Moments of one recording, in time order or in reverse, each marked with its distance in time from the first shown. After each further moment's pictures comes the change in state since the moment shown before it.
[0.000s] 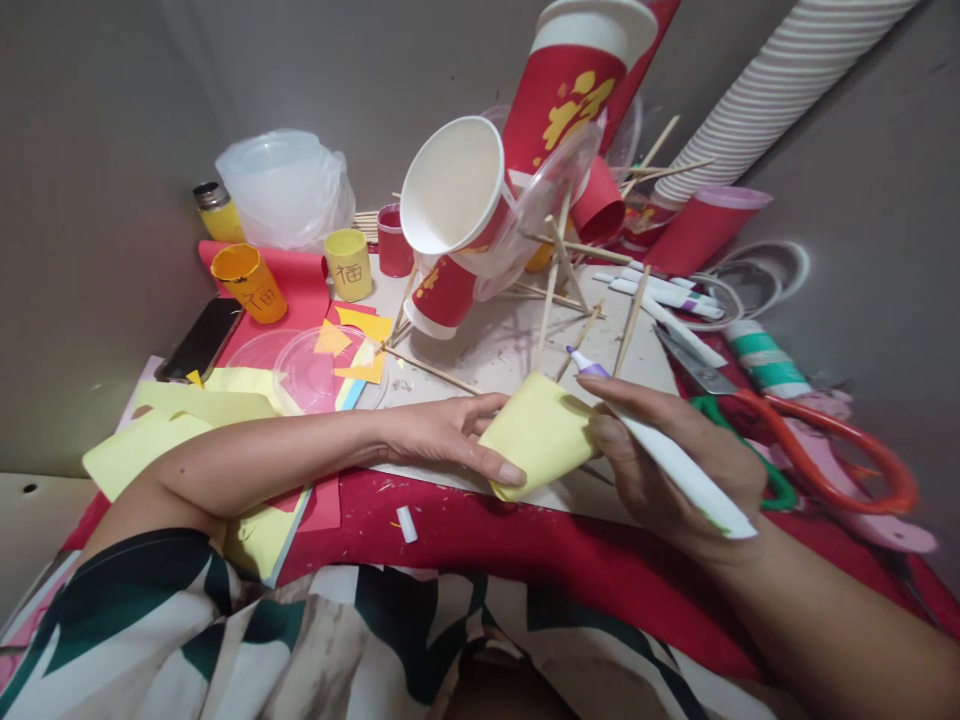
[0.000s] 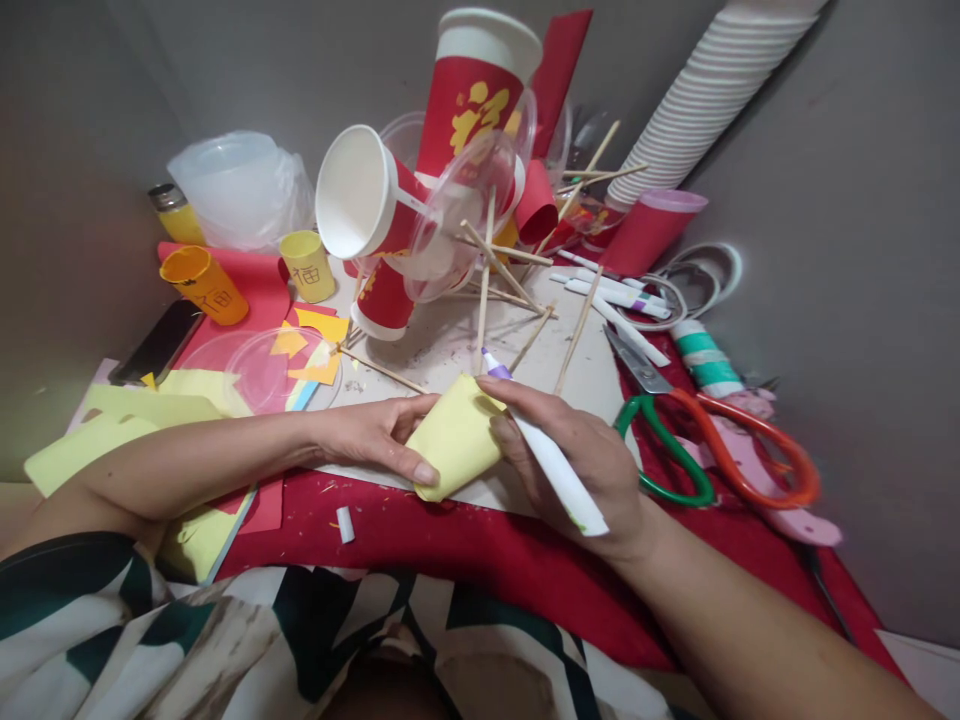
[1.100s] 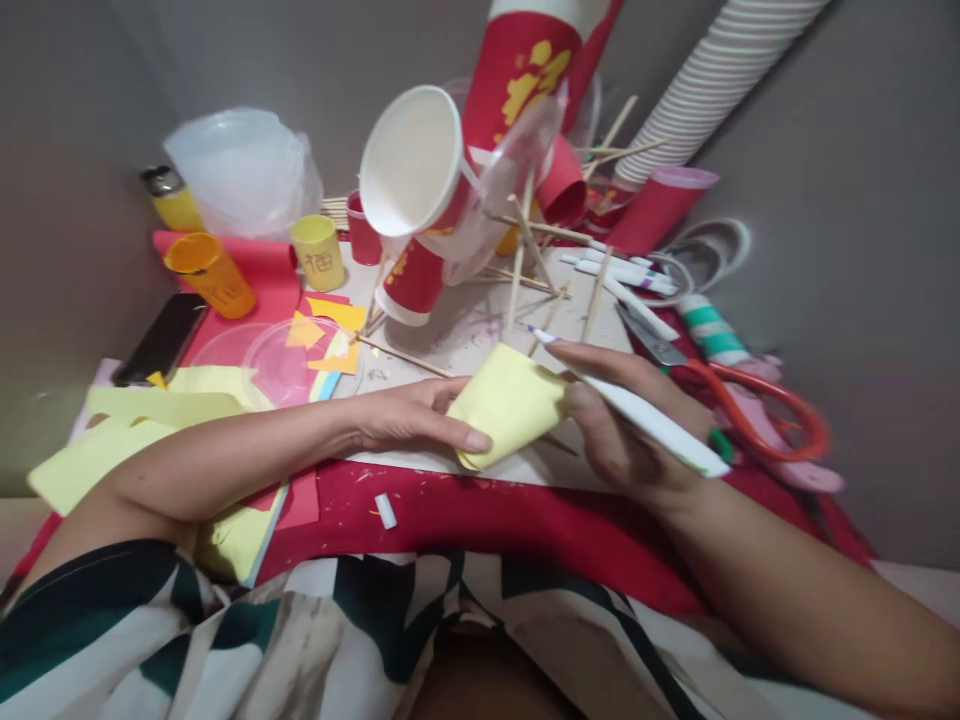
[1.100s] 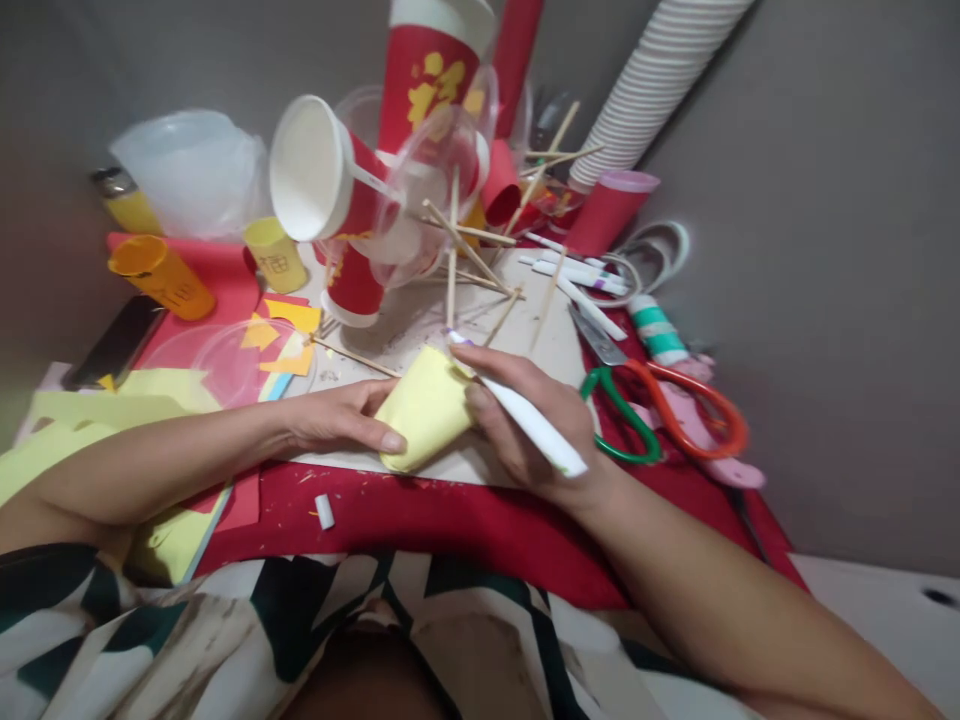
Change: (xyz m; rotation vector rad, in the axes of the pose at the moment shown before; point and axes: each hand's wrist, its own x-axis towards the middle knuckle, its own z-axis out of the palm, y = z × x) left_hand 0.001 0.004 0.001 -0.045 0.009 0.013; right_hand 0.006 0.003 -0.003 0.089 -0.008 -0.028
